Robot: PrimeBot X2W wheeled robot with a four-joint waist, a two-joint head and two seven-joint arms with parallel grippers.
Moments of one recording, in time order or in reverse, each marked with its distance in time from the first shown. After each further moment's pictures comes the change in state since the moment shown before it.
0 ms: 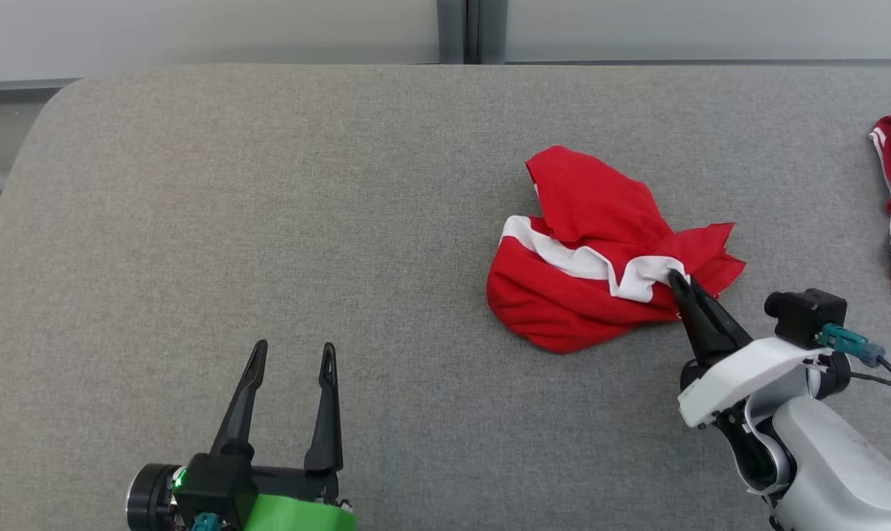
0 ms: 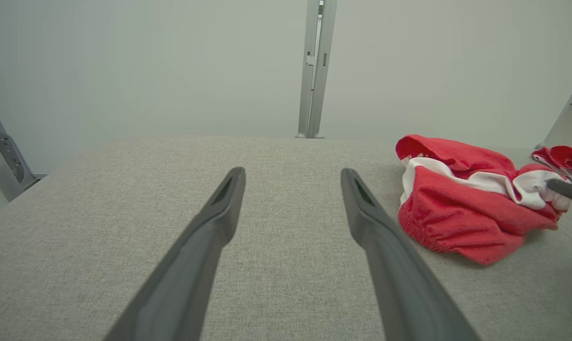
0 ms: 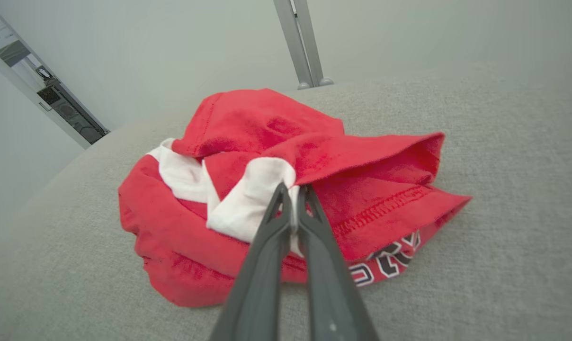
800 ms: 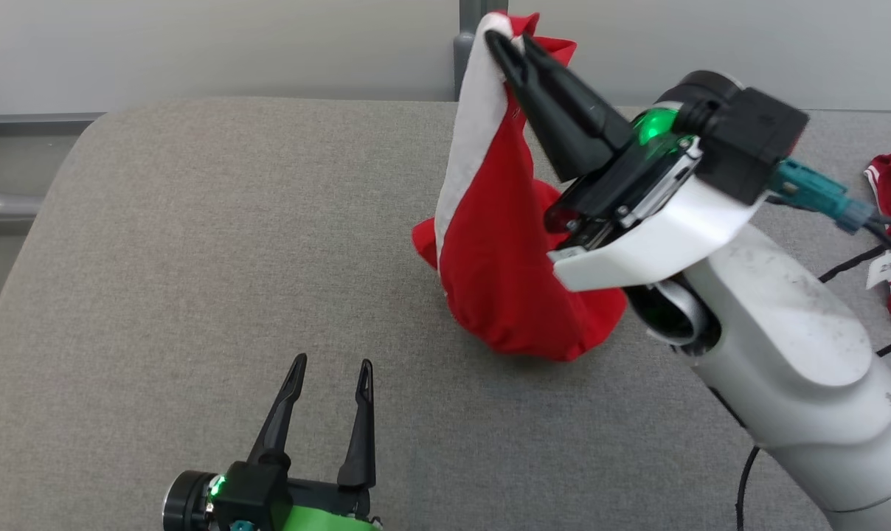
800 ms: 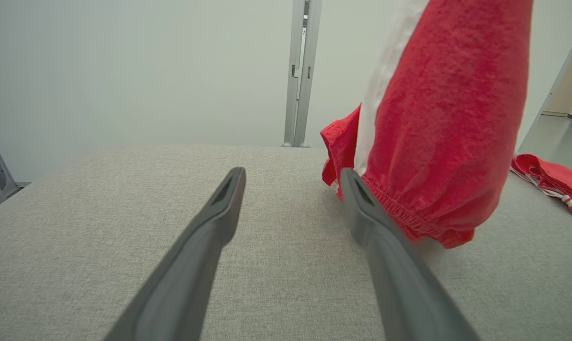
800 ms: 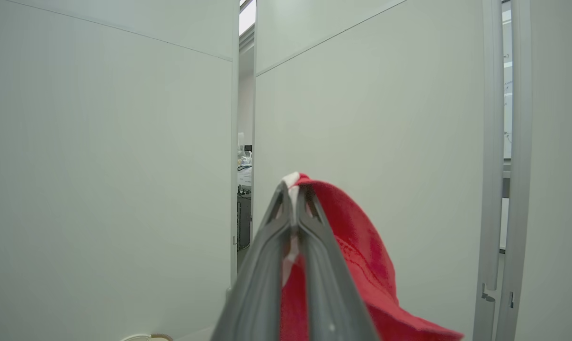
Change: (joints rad) left arm 0.007 0.000 -0.080 0.021 -0.015 0.012 0.000; right arm -0.437 0.088 0.189 -0.405 -0.123 0.000 0.000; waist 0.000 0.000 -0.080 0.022
